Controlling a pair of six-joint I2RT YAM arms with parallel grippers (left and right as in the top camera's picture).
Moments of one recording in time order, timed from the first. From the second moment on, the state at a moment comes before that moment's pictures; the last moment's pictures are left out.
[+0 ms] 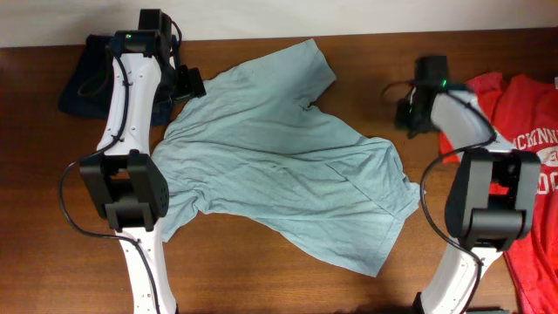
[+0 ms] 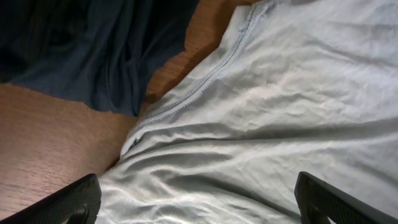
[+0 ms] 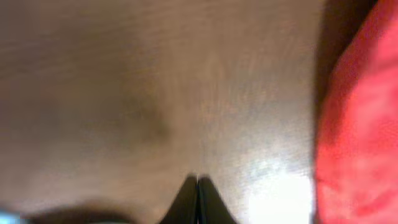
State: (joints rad) left arm -0.03 2.38 2.35 -1.32 -0.01 -0.31; right arm -0.09 2.08 1.58 -0.75 0.12 0.12
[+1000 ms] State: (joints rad) left arm -0.03 2.38 2.35 -1.32 -0.01 -0.31; right arm -0.33 1.97 1.53 -1.42 -0.12 0.29
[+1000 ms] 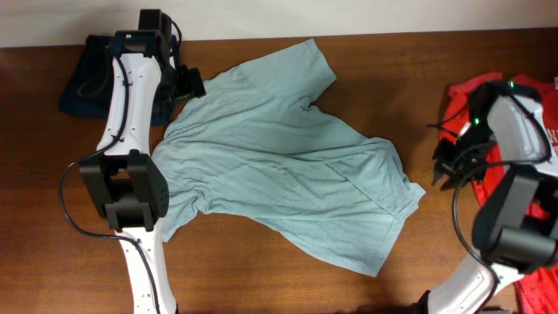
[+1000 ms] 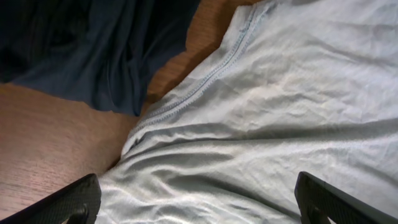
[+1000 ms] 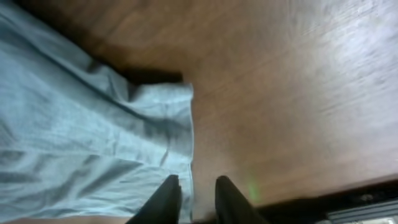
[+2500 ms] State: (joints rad) left arm -0.03 2.38 2.35 -1.32 -0.01 -0.31; right arm -0.47 1.93 1.37 -0.95 -0.49 0.22
